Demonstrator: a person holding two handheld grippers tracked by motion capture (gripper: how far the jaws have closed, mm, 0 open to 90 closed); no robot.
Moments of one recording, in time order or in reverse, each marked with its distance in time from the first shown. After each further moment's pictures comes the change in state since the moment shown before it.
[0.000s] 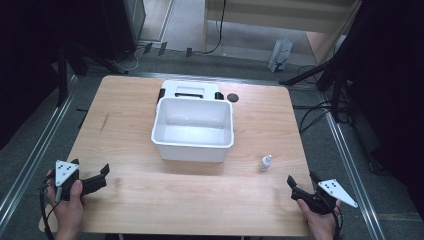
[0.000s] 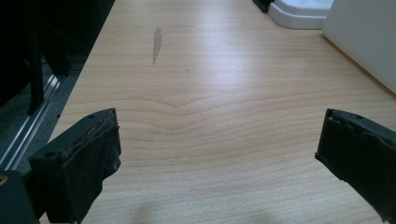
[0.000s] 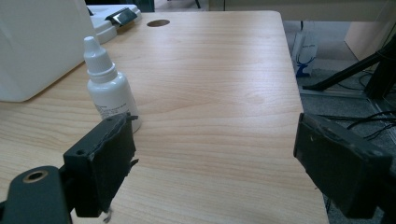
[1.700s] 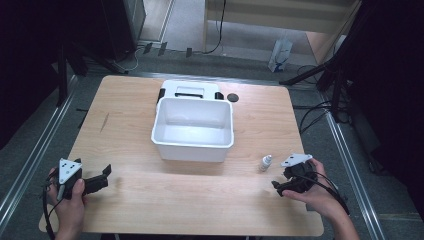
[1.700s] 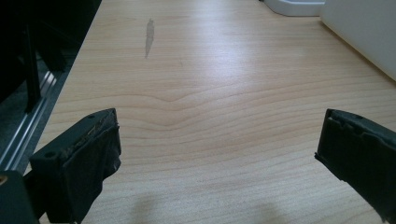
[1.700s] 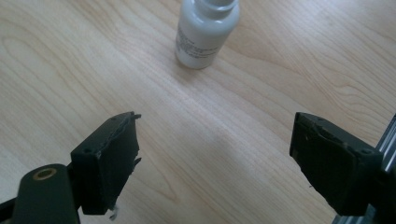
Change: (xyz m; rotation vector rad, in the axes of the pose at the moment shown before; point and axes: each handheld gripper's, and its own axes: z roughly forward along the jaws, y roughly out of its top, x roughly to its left) left arm -0.003 0.001 0.004 0.037 -0.012 0.029; right arm 0.050 0.072 0.047 0.685 0.171 -0.520
